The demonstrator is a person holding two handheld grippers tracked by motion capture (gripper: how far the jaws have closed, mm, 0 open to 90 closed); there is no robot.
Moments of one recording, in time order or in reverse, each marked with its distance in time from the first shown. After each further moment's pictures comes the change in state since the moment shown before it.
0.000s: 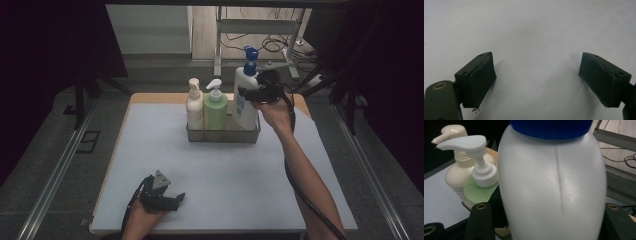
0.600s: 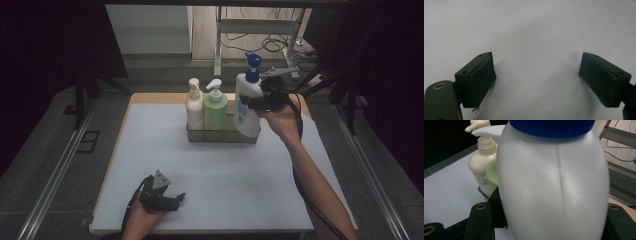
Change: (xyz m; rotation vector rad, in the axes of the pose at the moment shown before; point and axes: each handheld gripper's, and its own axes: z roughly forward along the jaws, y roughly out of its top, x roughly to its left) left arm 0.000 0.000 0.000 0.002 0.000 0.002; right arm 0.013 -0.009 -0.029 0.023 0.053 -0.030
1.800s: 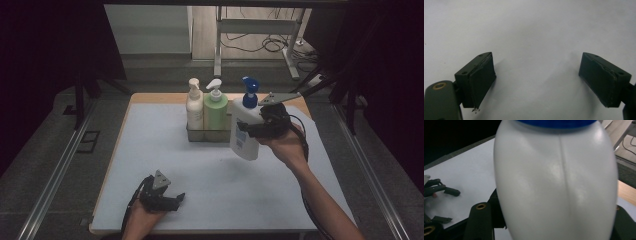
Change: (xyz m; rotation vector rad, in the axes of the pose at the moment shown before) left arm 0.000 0.000 0.000 0.000 0.001 -0.003; right arm 0.039 -0.042 -0.033 0.037 0.117 -0.061
